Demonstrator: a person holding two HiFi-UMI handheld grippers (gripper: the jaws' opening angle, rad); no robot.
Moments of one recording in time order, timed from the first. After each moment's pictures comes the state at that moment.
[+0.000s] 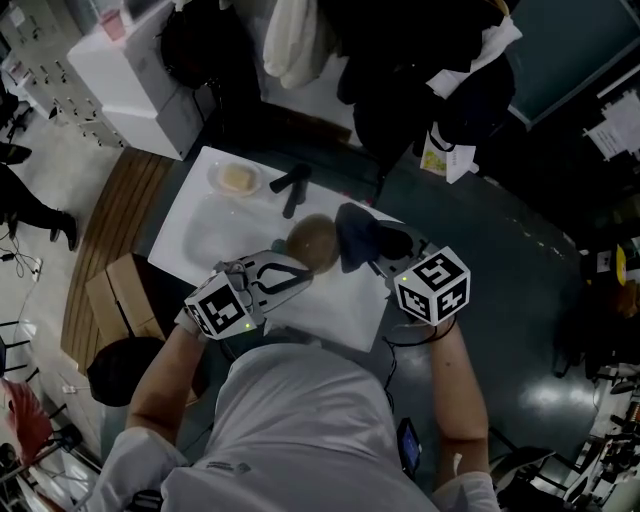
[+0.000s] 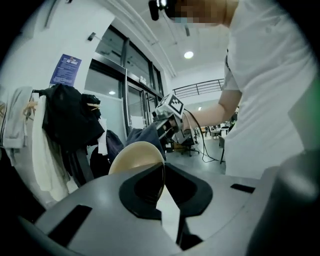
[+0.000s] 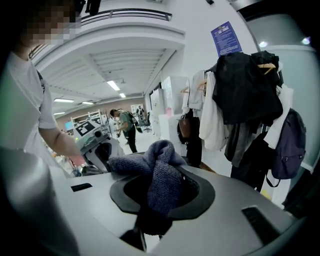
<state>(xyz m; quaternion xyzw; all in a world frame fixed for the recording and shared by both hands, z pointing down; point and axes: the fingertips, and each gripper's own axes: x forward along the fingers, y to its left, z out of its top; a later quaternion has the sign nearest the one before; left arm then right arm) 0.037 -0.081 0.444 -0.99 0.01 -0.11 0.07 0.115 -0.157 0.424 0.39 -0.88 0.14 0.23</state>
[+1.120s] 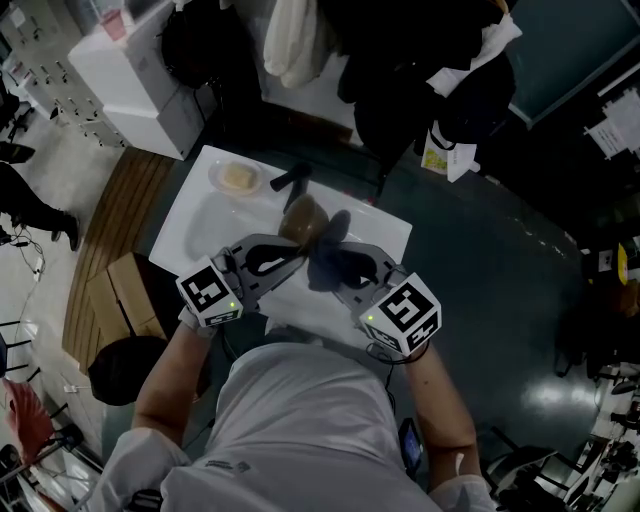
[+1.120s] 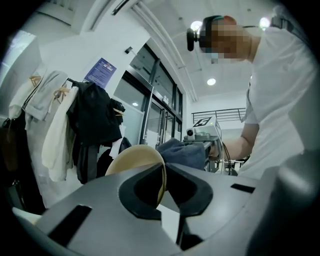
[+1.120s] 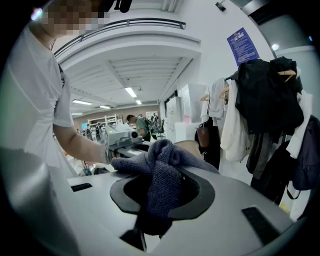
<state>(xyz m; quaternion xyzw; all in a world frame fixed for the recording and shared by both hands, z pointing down) 0.022 -0.116 0.412 -1.00 0.08 0.02 -0.06 0.036 -0.112 0.412 0.31 -0.93 0.10 0.19</state>
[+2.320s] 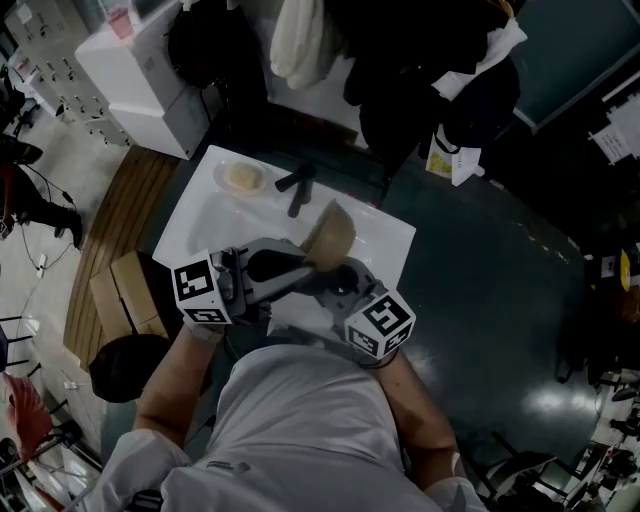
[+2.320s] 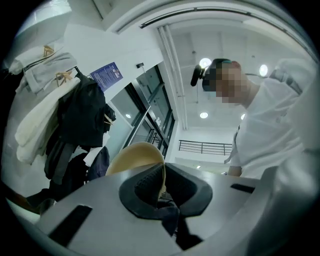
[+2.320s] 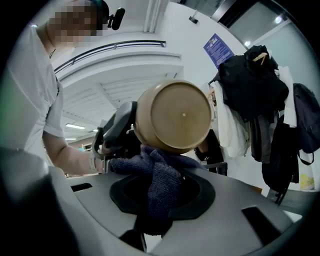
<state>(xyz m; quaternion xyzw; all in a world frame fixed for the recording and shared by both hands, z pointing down) 0.017 -0.091 0.354 -0.97 -0.02 0.16 -0.15 0.018 -0.110 0.447 0.35 -0.92 0.14 0.06</state>
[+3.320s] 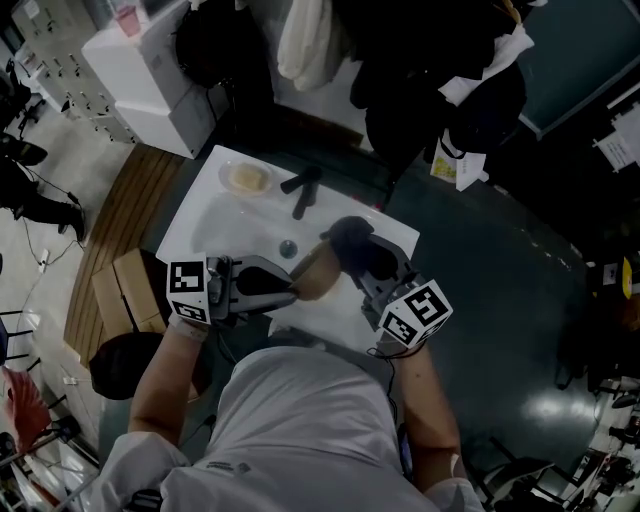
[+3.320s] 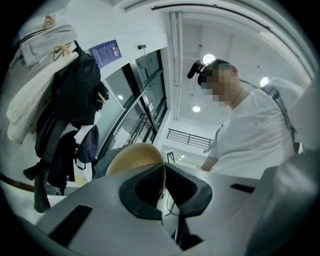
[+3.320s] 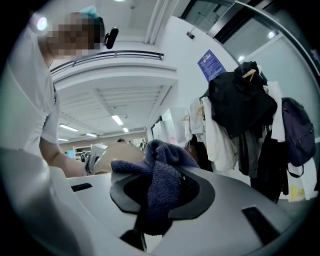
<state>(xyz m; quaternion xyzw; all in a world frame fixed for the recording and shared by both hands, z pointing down) -0.009 -0.061 0.395 -0.97 -0.13 0.09 -0.19 0.080 -0.142 0.417 0.40 -0.91 0.11 0.01</state>
